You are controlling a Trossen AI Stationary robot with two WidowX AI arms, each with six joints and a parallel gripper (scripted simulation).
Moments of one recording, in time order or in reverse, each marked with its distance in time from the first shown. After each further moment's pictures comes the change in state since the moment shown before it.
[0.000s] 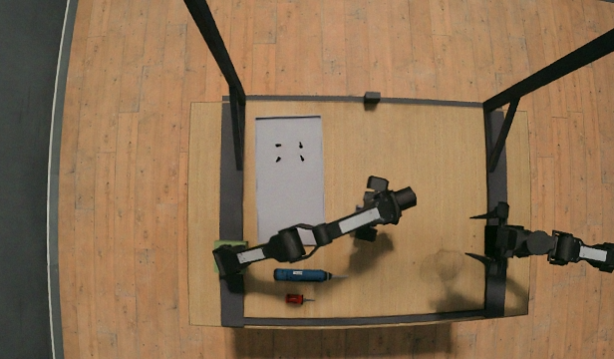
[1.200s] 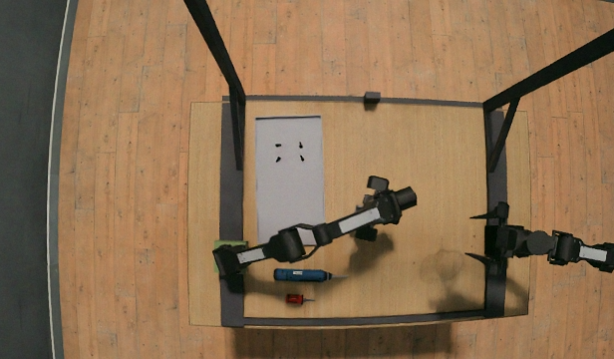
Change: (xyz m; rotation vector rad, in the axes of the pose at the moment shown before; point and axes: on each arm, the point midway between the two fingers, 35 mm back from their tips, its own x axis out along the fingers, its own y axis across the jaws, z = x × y) left arm 0.000 0.000 0.000 0.000 0.000 0.000; right arm -0.001 0.001 0.001 0.000 -0.004 0.003
